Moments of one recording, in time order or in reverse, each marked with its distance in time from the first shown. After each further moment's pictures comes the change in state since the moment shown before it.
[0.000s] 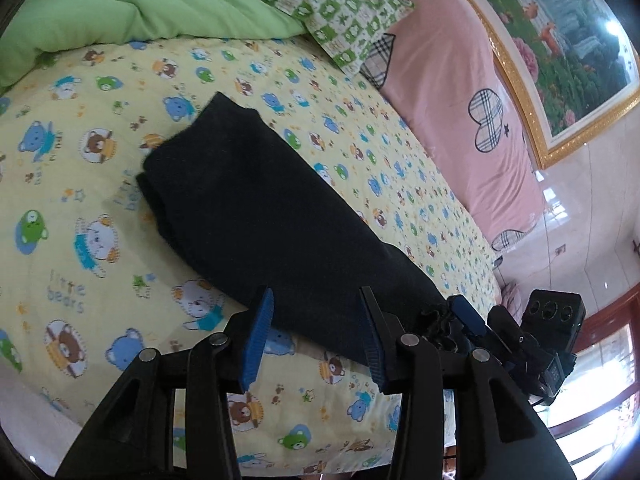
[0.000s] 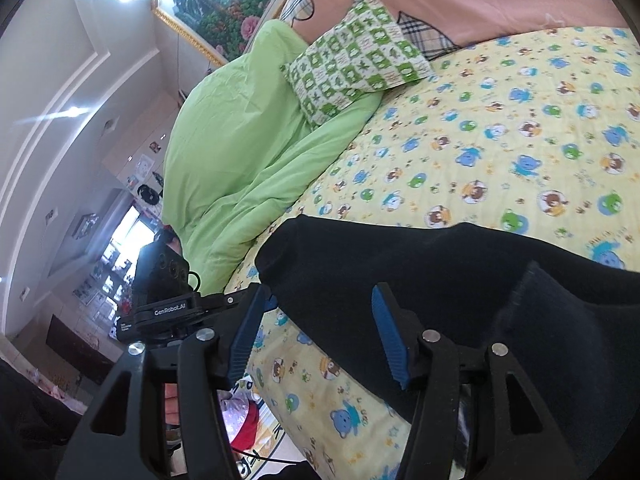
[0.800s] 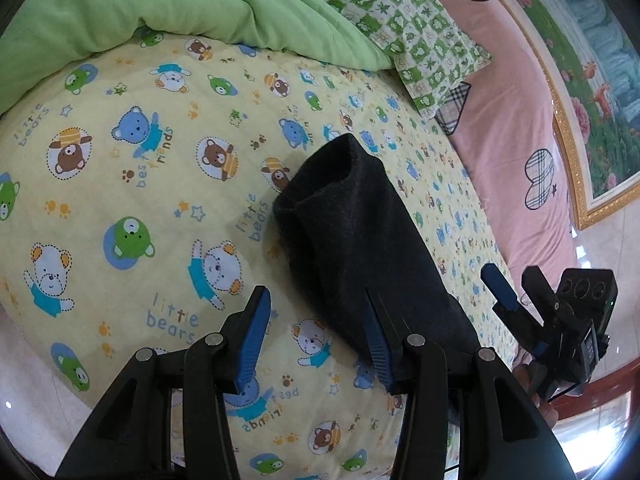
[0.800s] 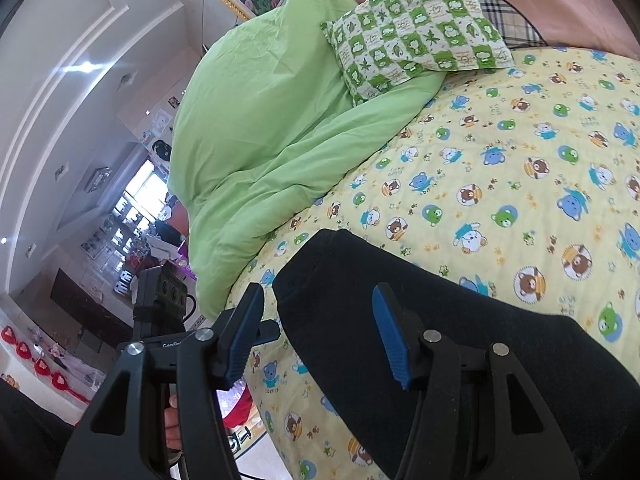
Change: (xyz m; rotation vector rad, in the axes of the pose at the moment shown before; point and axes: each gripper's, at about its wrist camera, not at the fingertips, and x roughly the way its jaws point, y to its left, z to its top) left arm -0.014 0.069 0.013 -0.173 -0.076 0.125; right arm 0.099 0.032 0.058 -0.107 0.143 0.039
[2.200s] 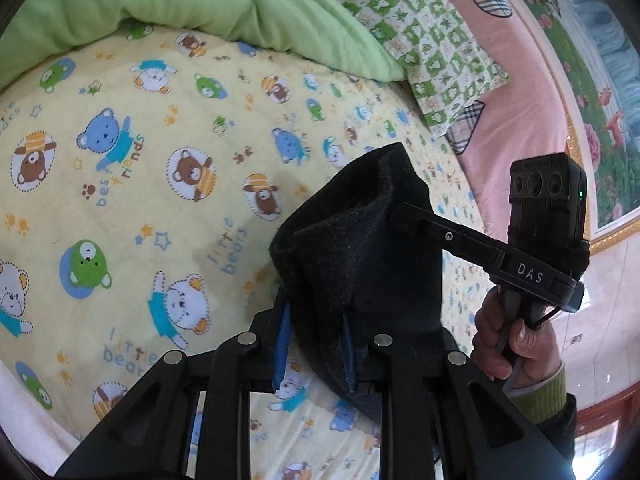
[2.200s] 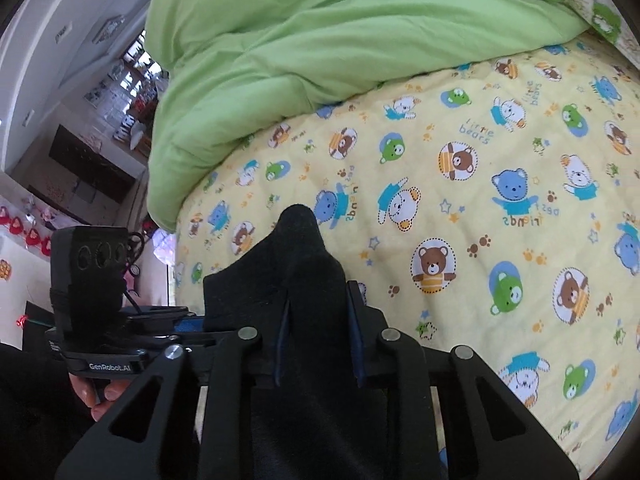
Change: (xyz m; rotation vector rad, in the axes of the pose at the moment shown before) left arm 0.033 -0.009 0.019 -0.069 -0.034 -0.011; right arm 0.150 -0.008 0.070 -0.273 0.513 0.044
